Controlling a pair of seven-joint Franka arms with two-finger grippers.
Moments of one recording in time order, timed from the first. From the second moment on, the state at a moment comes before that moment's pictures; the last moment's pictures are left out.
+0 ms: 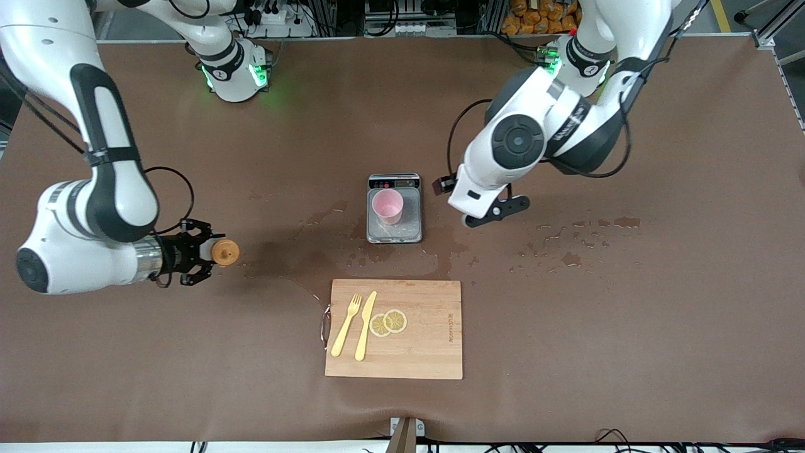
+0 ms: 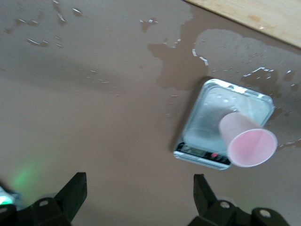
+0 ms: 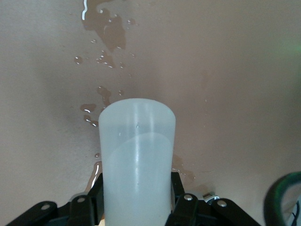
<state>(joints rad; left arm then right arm) -0.32 0.38 -0.33 -1.55 -0.11 1.70 -0.90 0.00 0.54 0.07 -1.52 0.30 1.69 1.68</state>
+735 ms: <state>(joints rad) -0.01 0.31 -0.33 -1.55 -0.11 1.47 -0.30 0.19 0.53 0.07 -1.55 0.11 1.69 1.98</state>
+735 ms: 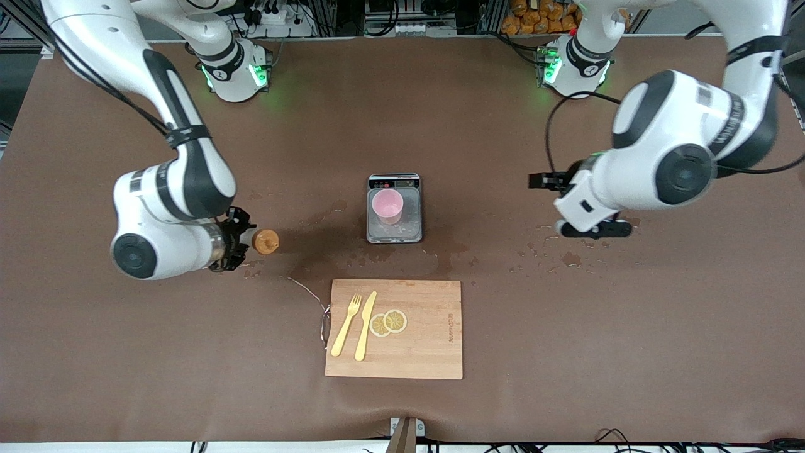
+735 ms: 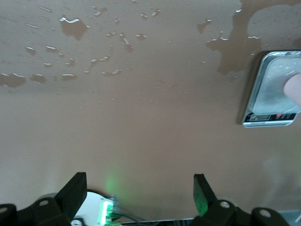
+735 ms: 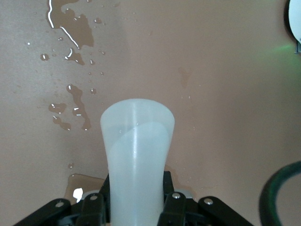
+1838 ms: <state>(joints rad) 0.05 0.26 -0.32 -1.55 -0.03 1.28 -0.25 0.54 0.53 0.07 -1.54 -0.14 1.46 2.36</state>
